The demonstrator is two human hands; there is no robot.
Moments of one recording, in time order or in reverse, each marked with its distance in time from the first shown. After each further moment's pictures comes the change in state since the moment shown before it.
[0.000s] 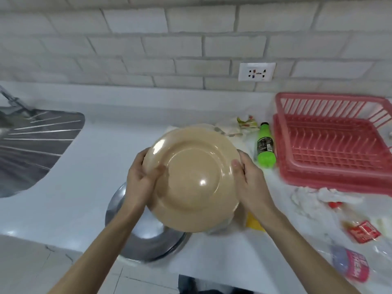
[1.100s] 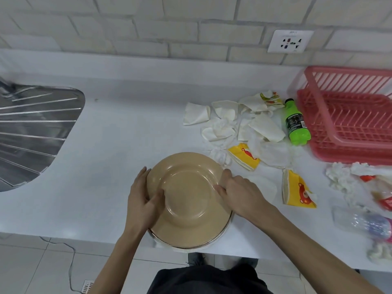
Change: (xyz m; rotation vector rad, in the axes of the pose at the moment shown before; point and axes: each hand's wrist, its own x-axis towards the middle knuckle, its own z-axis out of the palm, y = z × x) left_hand 0.003 -0.130 -0.122 0.255 -0.103 -0.144; right_hand -0.032 -0.012 0.148 -0.862 -0.448 0.128
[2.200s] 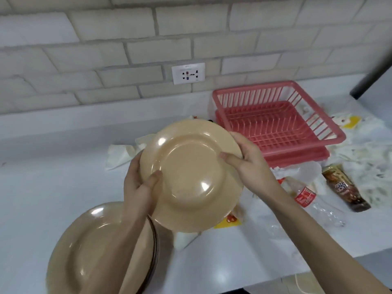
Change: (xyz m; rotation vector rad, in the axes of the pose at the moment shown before) left_hand 0.018 0.185 0.161 -0.400 -0.146 0.208; right_hand -0.044 0.162 -0.159 1.120 0.521 -0.054
